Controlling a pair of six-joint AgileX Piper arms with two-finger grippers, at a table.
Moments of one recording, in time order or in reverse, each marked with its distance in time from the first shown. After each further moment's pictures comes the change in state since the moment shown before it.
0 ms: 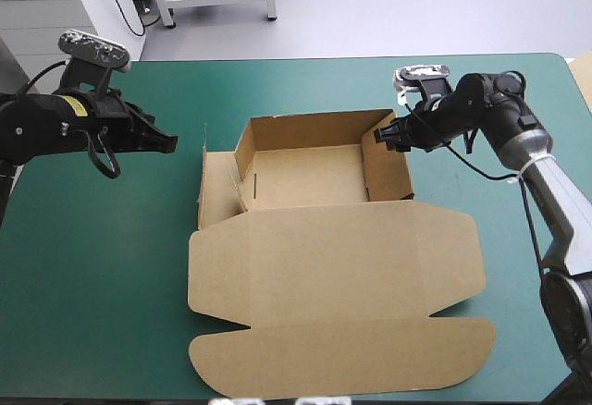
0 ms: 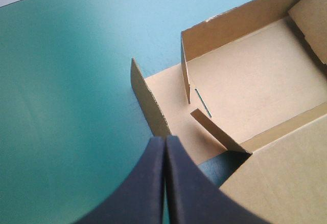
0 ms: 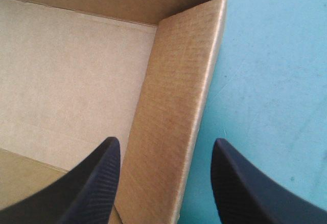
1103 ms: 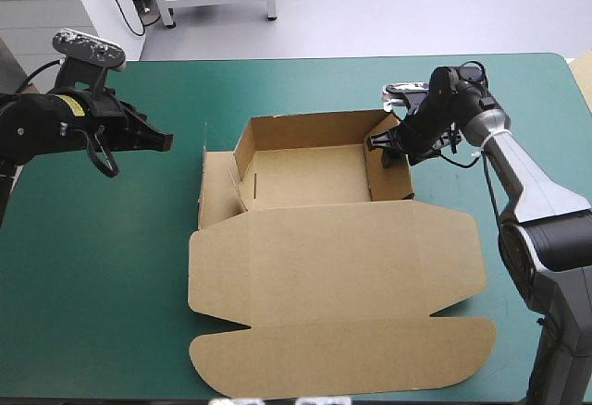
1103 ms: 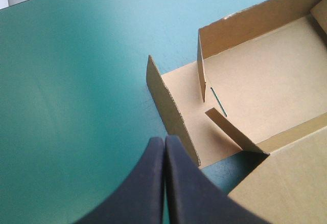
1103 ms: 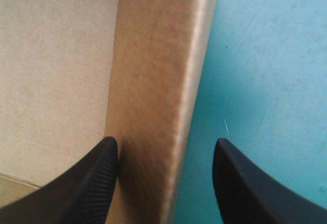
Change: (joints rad) left arm 0.000 0.000 0.000 0.053 0.000 -0.022; right arm 0.000 0.269 -0.179 -0.032 0.177 0.071
